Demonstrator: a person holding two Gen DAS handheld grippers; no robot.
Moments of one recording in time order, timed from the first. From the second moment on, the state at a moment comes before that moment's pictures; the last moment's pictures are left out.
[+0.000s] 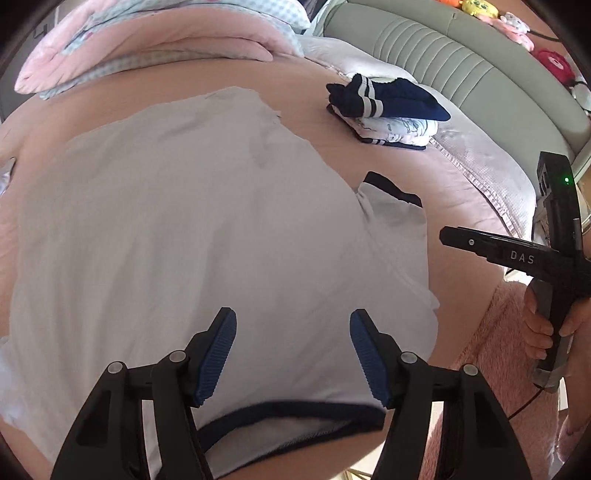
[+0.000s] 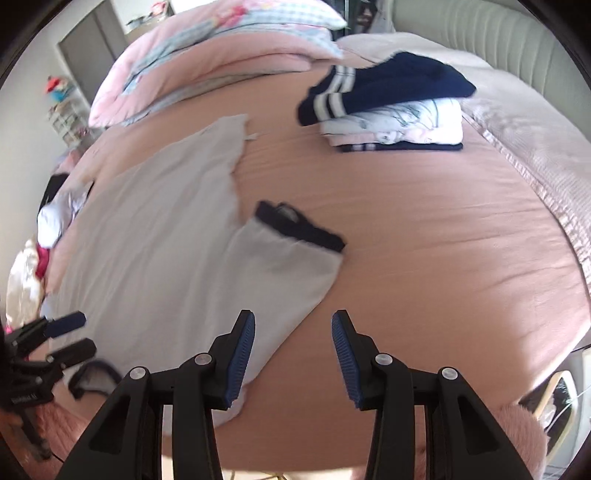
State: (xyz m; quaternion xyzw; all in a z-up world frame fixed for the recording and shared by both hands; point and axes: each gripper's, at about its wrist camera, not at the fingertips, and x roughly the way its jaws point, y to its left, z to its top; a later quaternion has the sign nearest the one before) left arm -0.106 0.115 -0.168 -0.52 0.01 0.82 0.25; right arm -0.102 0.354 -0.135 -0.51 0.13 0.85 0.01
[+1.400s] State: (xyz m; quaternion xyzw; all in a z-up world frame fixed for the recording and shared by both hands) left arm -0.184 0.212 -0.196 -0.50 0.09 0.83 0.24; right arm -0.187 0.367 -0.156 -0.55 0.05 0.83 -0.09
